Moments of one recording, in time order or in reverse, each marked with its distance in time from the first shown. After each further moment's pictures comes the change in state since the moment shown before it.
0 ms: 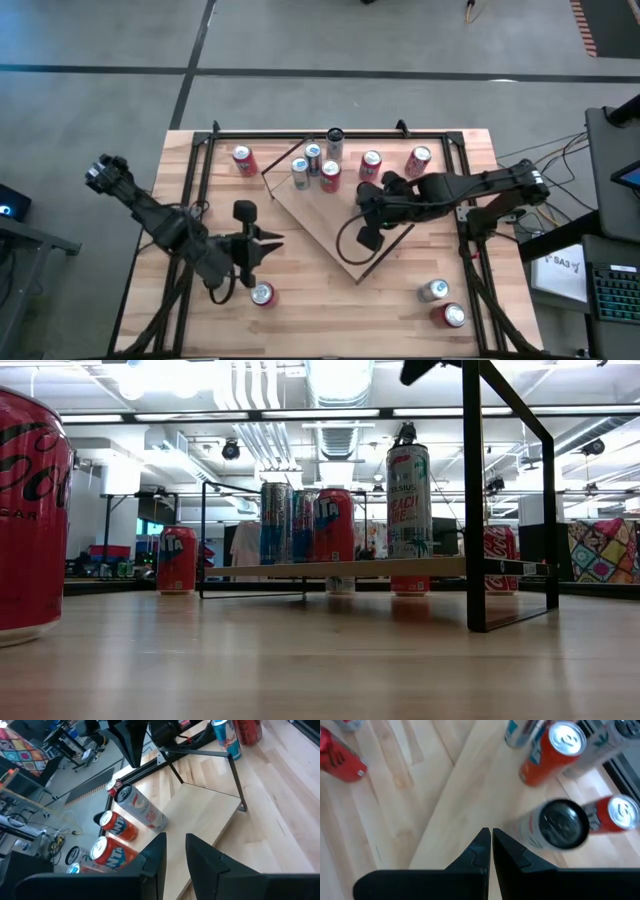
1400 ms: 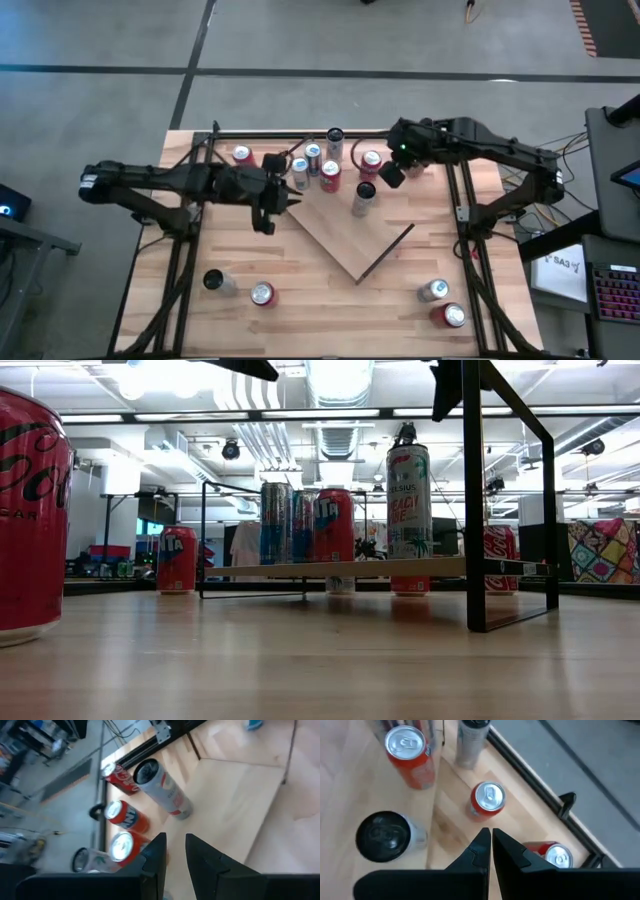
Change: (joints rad) left arm 0.554 -0.017 -0.014 0.072 0.571 0.381; right arm -0.435 -0.162 -0.032 -0.138 0.002 -0.179
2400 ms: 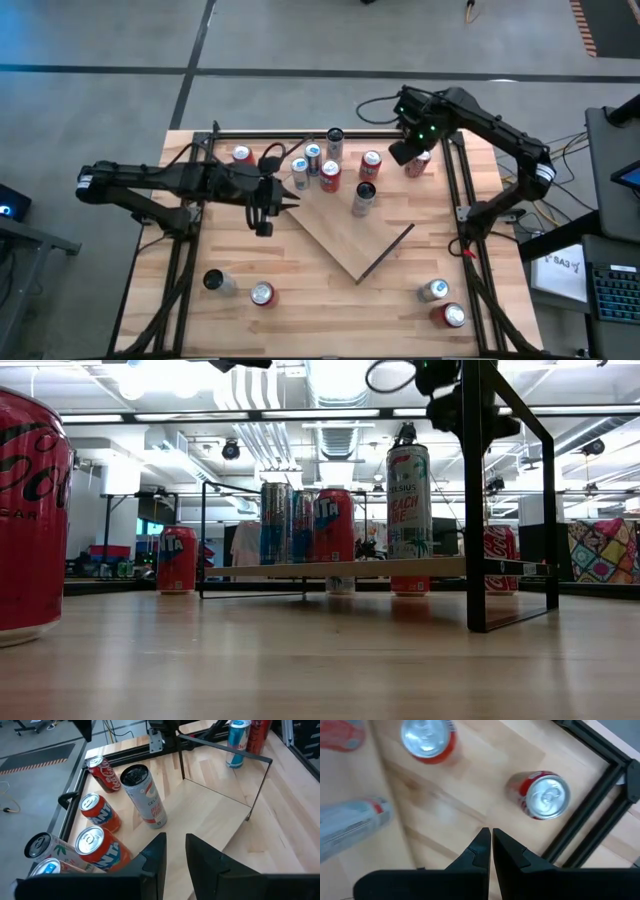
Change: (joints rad) left arm -0.003 -0.033 0.000 -0.005 0.076 -0.287; right arm -0.428 0.091 -0.050 -0.168 -0.314 -0.023
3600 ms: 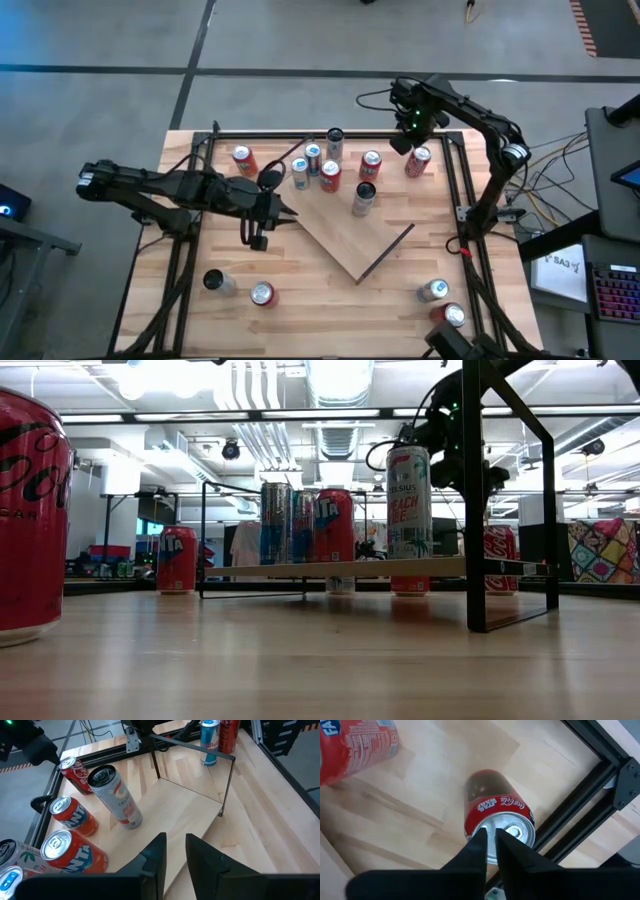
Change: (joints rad) left arm -0.096 -0.001 -0.013 -0.014 -0.001 -0.044; right arm -0.229 0.253 -0.002 0.007 0.001 -0.246
